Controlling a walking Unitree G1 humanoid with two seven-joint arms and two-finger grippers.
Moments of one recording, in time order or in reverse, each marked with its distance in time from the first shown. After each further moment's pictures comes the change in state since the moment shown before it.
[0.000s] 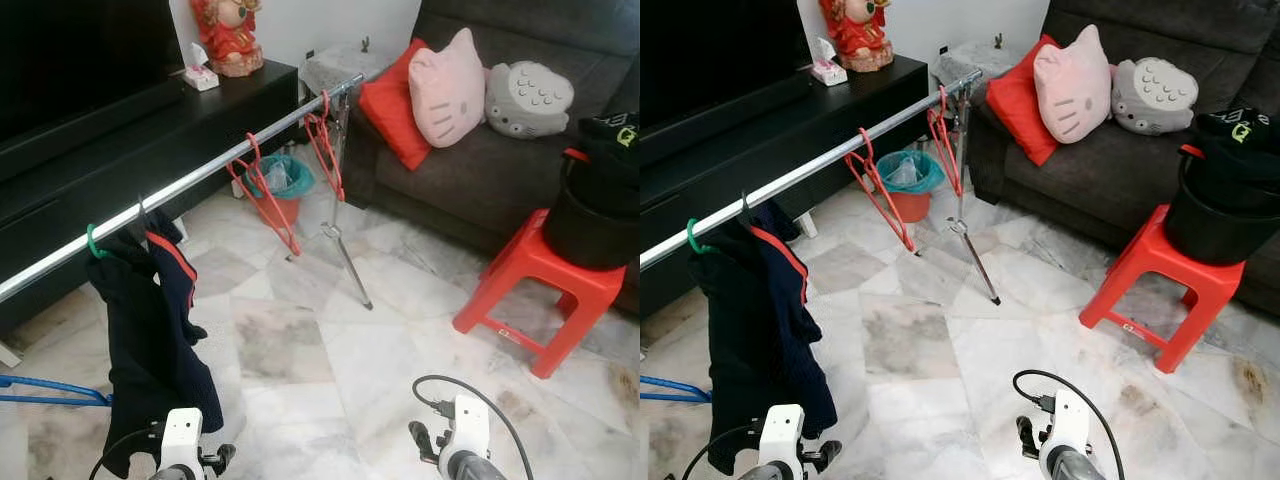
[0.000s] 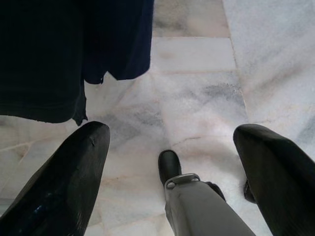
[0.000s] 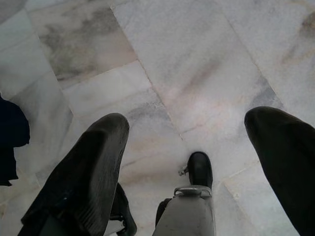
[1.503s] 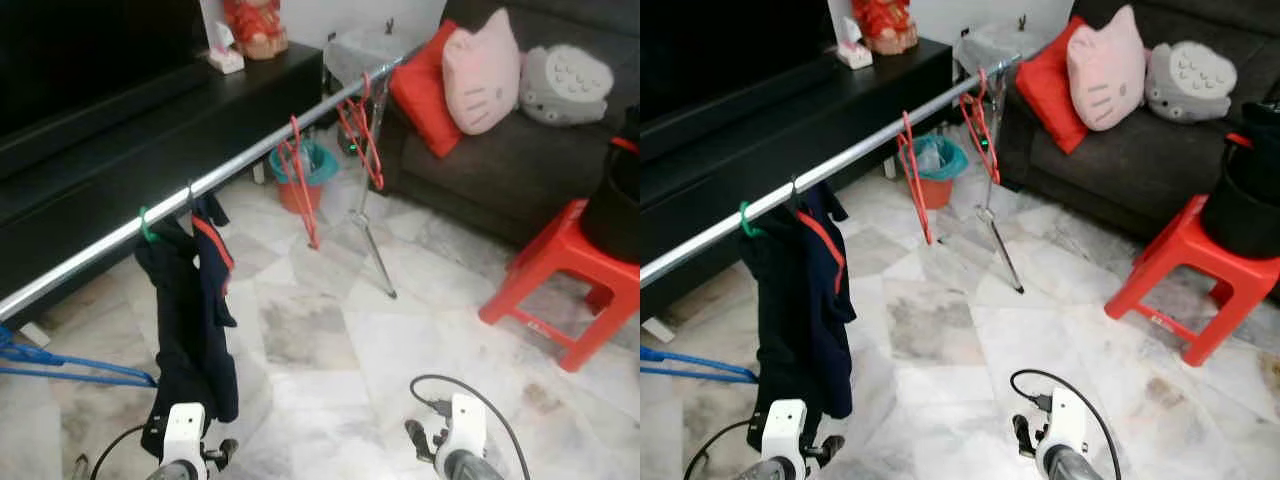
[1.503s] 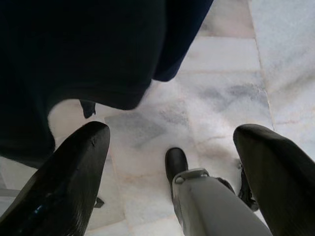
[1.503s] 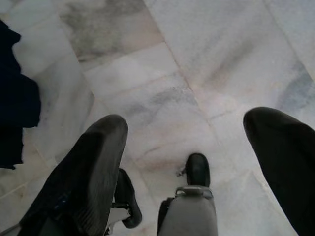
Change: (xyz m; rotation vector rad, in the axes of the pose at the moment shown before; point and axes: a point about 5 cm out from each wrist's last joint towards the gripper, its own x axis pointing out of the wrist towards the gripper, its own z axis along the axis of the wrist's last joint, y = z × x) left arm 0.001 -0.003 0.008 0.014 -0.046 -0.008; right arm 0.000 0.003 0.000 0.002 -0.006 0.017
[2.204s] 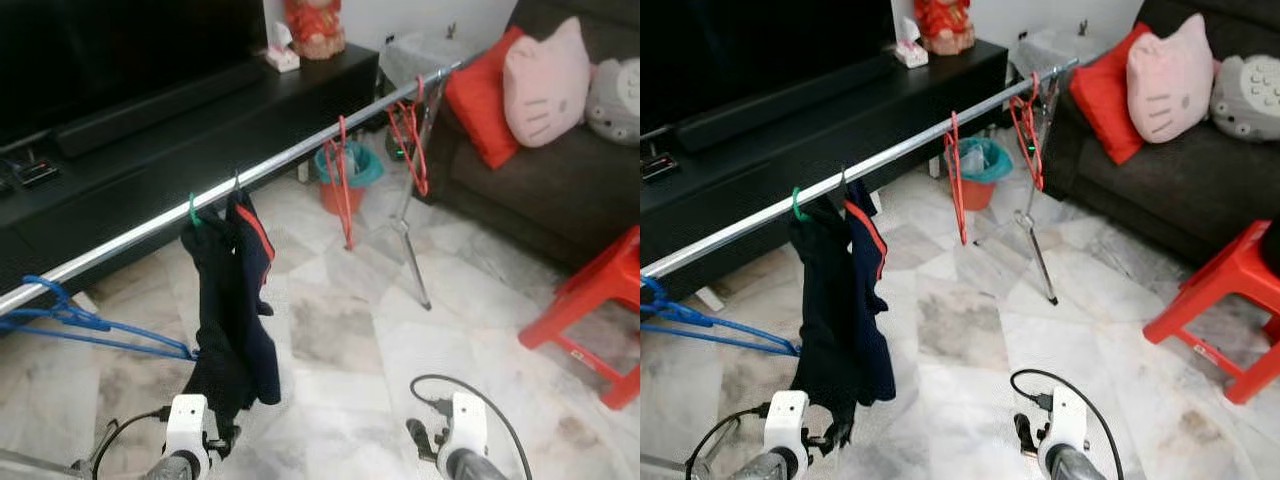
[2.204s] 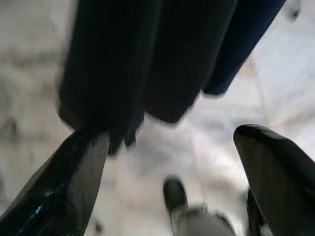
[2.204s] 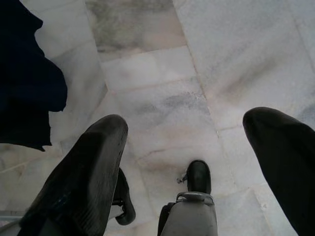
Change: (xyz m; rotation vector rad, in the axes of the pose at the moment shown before) left arm 0.000 -0.005 0.023 0.074 -0.183 -0.067; right arm 0.000 -0.002 0.001 -0.020 -0.007 0.003
